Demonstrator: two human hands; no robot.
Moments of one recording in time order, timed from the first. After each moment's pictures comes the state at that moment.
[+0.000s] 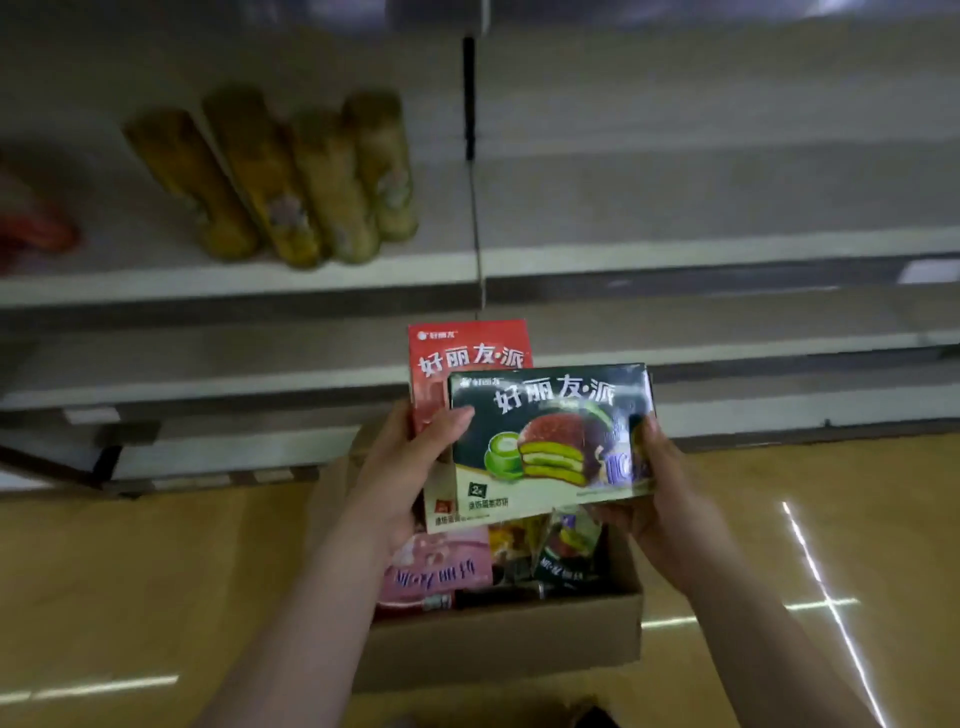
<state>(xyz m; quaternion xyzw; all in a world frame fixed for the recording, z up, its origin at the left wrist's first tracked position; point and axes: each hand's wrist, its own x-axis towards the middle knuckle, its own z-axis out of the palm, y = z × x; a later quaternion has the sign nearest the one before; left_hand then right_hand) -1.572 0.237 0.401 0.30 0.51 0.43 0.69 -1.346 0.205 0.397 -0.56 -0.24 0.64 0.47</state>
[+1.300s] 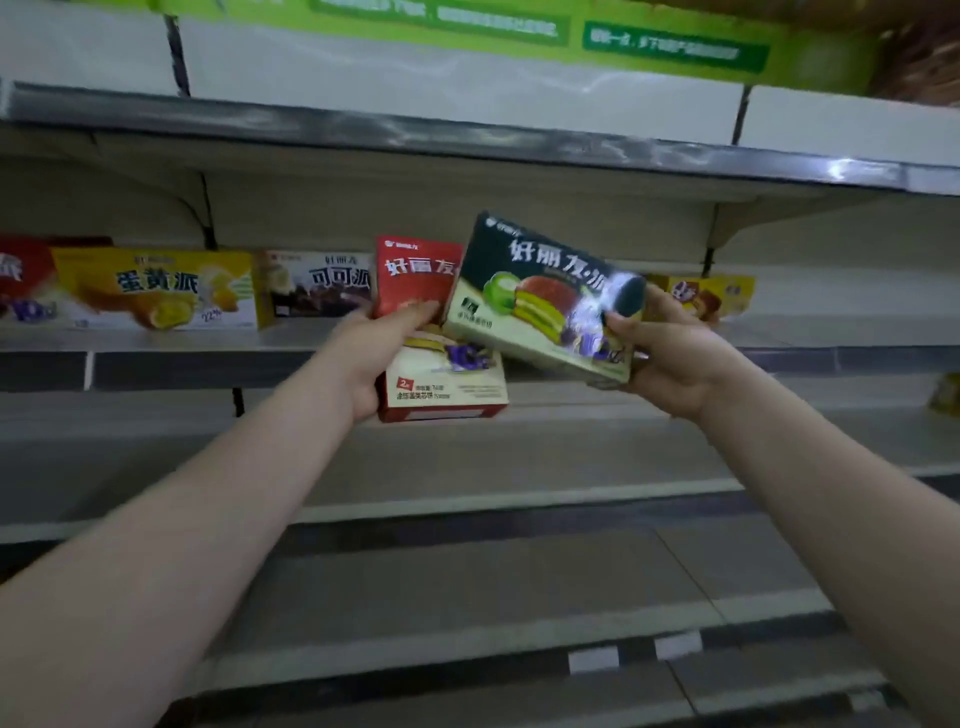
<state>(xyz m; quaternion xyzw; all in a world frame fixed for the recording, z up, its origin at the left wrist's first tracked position) -1.202 0.364 0.877 0.47 0.42 0.56 0.53 -0.952 0.346 0.881 -0.38 -0.43 0.51 0.64</state>
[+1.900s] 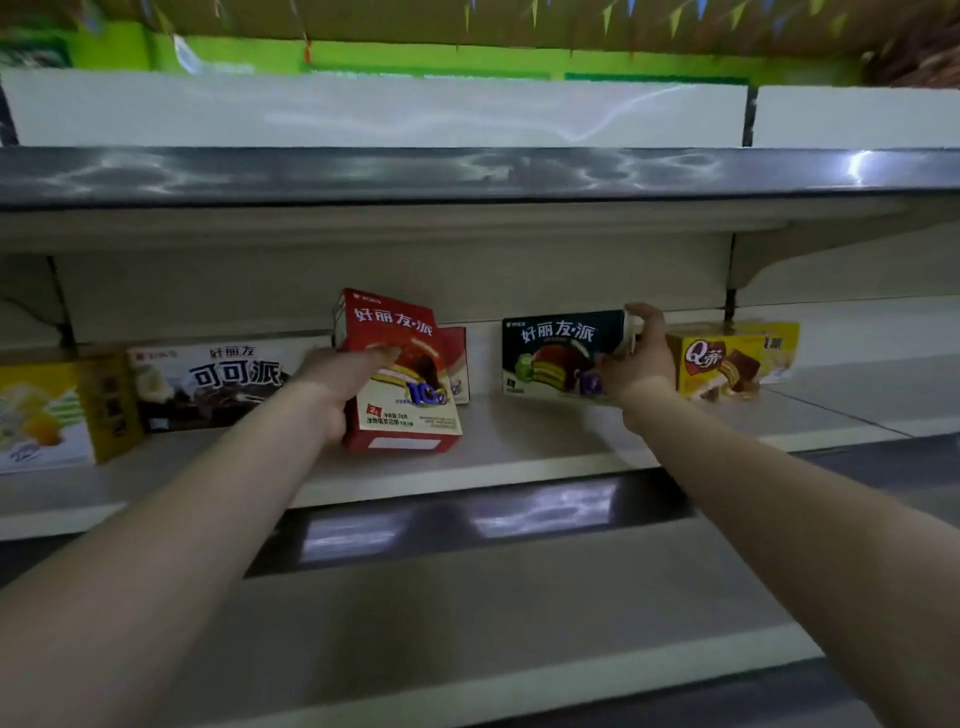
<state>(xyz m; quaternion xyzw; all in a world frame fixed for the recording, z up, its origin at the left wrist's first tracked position) -1.133 0.578 0.911 0.47 0.54 0.53 0.46 -0.861 0.597 0.880 -0.57 -0.49 0.15 0.65</state>
